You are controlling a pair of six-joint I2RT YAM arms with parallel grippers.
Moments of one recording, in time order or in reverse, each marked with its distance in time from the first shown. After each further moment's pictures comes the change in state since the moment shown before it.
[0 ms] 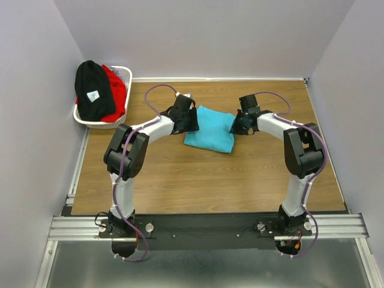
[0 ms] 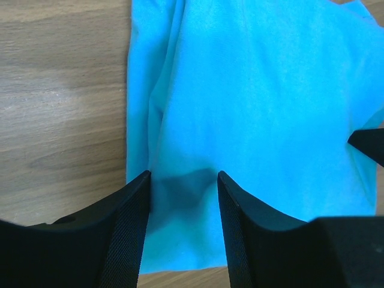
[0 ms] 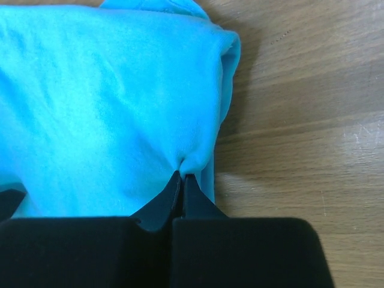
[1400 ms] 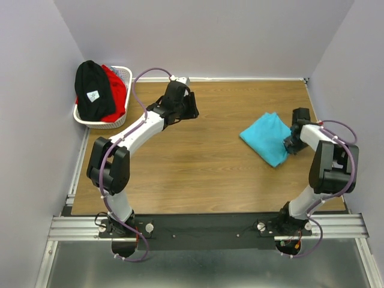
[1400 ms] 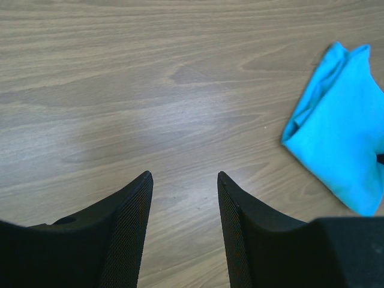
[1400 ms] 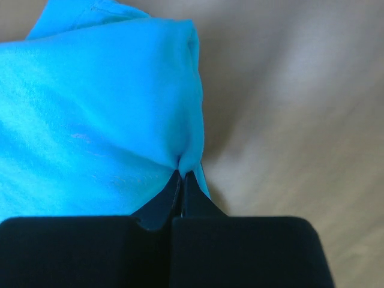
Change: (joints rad) left arm 0.000 -0.227 0.055 -0.106 -0.003 0.045; right arm -0.438 -0.243 -0.261 -0.247 0.365 0.249
